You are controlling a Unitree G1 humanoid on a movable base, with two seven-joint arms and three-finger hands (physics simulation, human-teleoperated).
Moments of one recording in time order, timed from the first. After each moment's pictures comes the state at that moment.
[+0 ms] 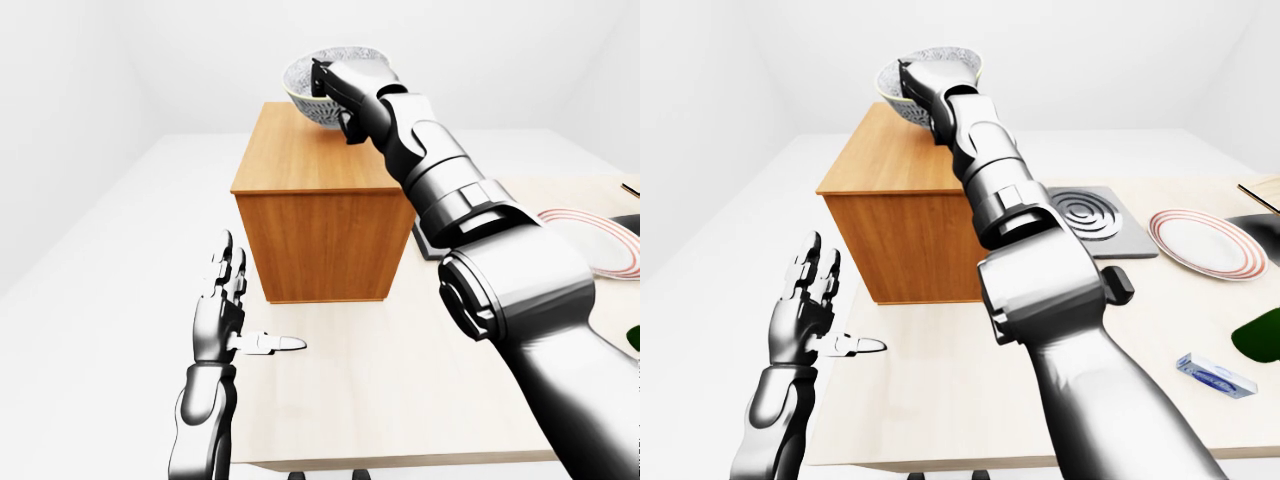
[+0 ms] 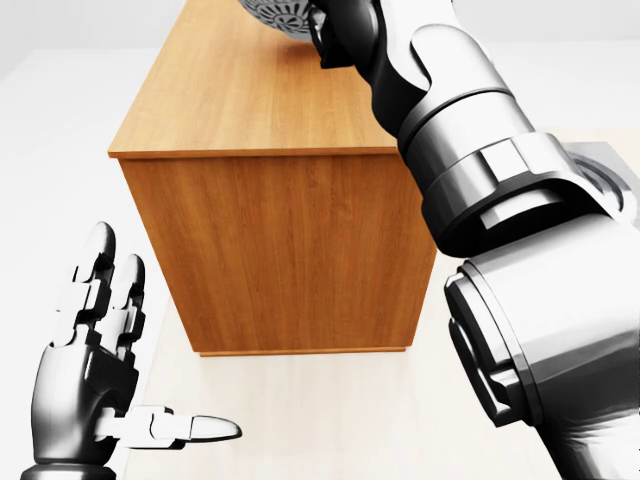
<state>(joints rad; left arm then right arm) 0.15 0.00 0.01 -0.32 -0.10 -0.09 -0.10 -1.66 -0.13 0.06 1.33 -1.15 -0.04 0.13</state>
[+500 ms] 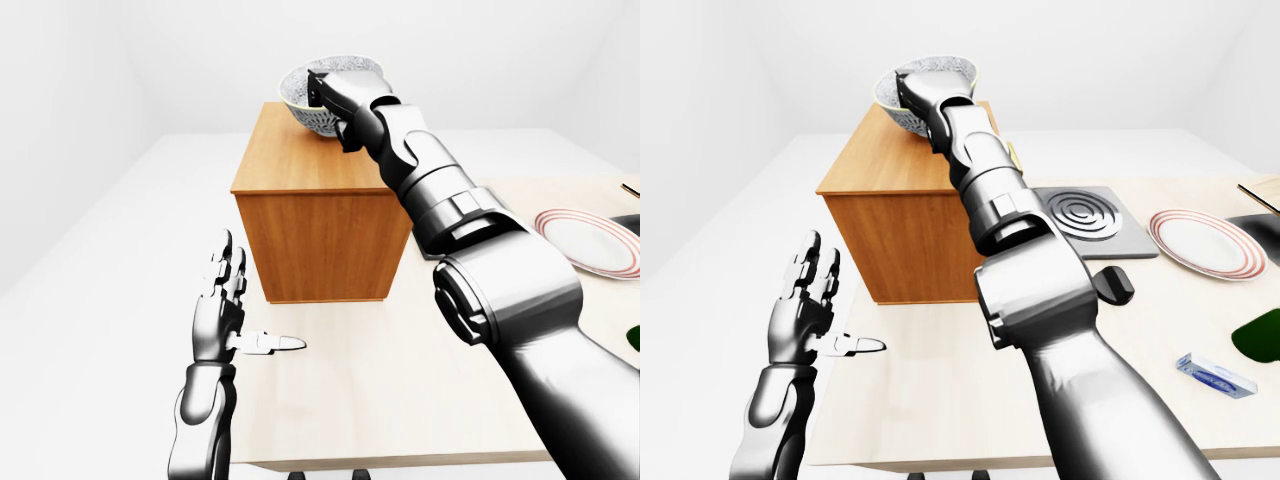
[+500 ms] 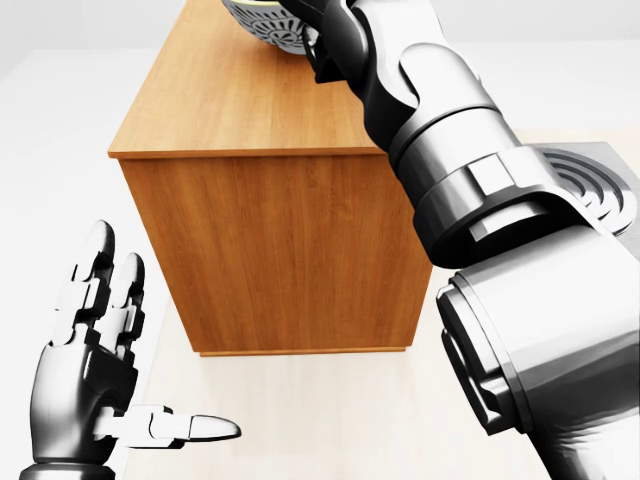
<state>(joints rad) 0.15 0.00 0.01 -0.32 -0.10 -0.09 -0.10 -1.63 -0.10 0.06 1.32 -1.16 -0.04 0.11</state>
